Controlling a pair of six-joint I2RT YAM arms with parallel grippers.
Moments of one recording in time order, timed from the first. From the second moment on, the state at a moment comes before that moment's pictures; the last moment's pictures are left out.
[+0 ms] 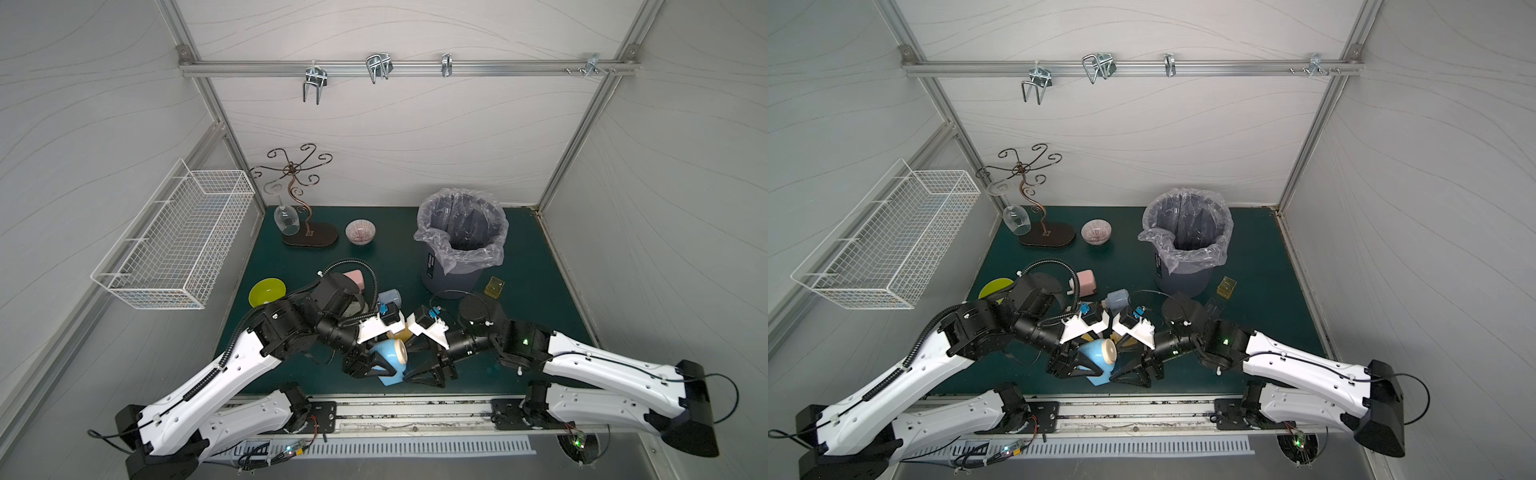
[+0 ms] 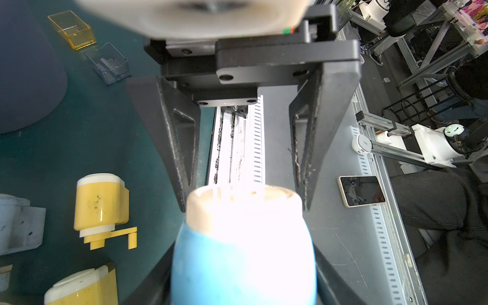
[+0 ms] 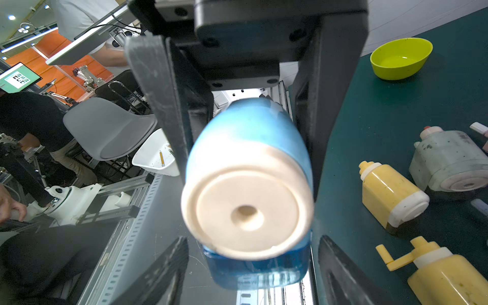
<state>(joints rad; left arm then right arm) -0.83 0.94 1.09 -1.05 0.73 0.24 1.17 1.00 0.79 -0.19 -0.66 0.16</state>
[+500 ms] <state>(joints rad) -0.83 0.94 1.09 -1.06 0.73 0.24 1.17 1.00 0.79 -0.20 -0.65 0.15</state>
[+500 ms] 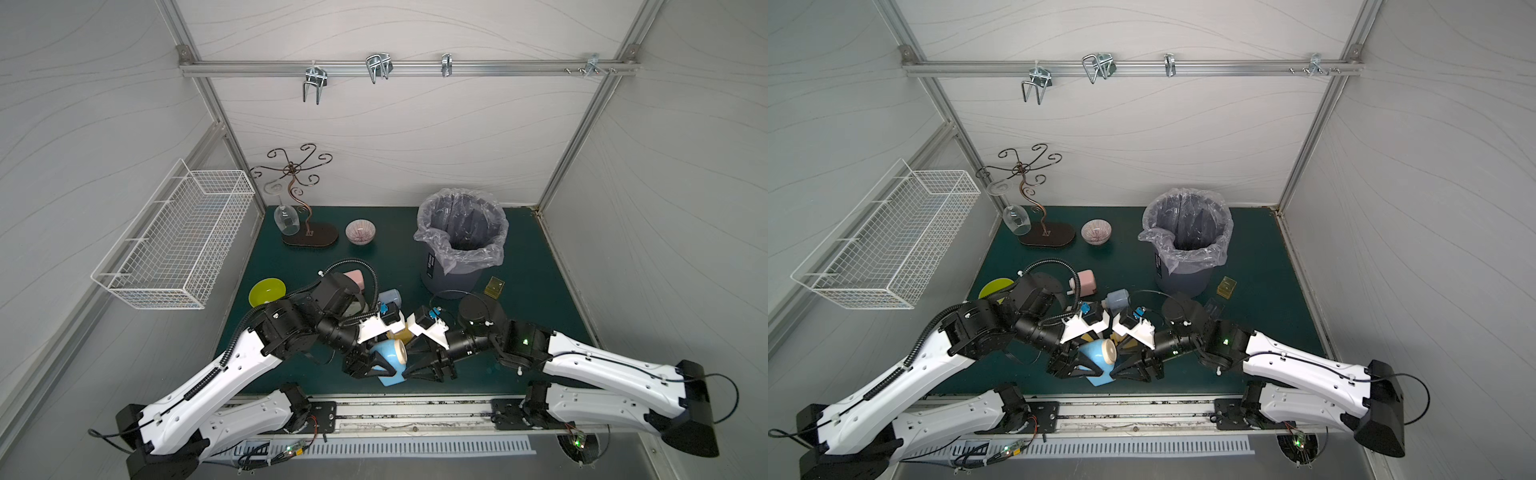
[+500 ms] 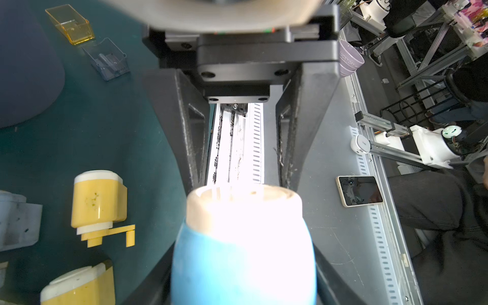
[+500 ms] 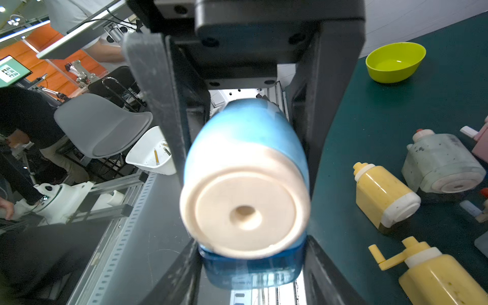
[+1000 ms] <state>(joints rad) -0.83 0.94 1.09 -1.06 0.73 0.24 1.16 1.00 0.79 -0.20 -0.65 0.15</state>
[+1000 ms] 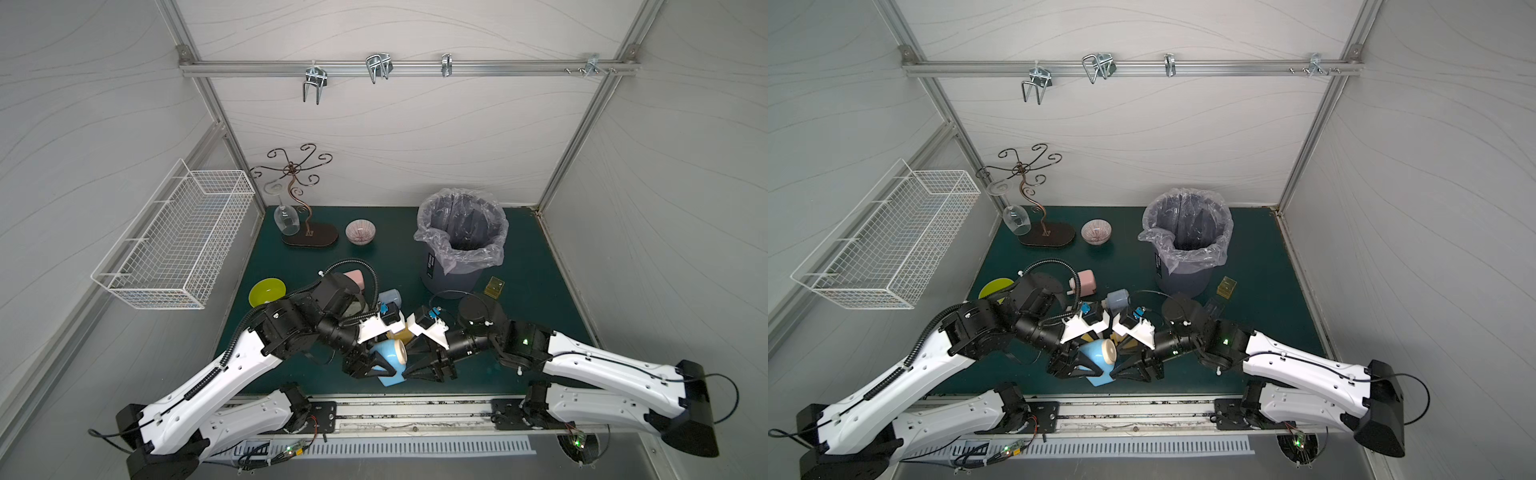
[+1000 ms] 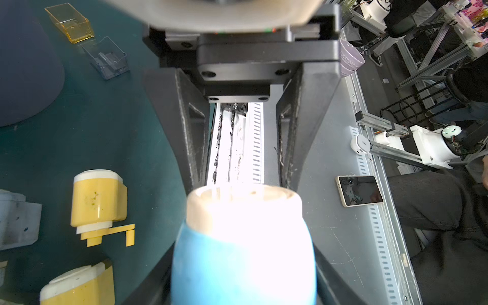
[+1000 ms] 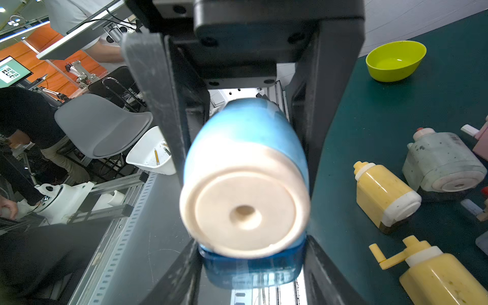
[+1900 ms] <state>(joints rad) -0.83 0.95 1.09 -1.03 0.72 0.24 1.03 0.91 0.77 -0.27 -0.74 0.12</state>
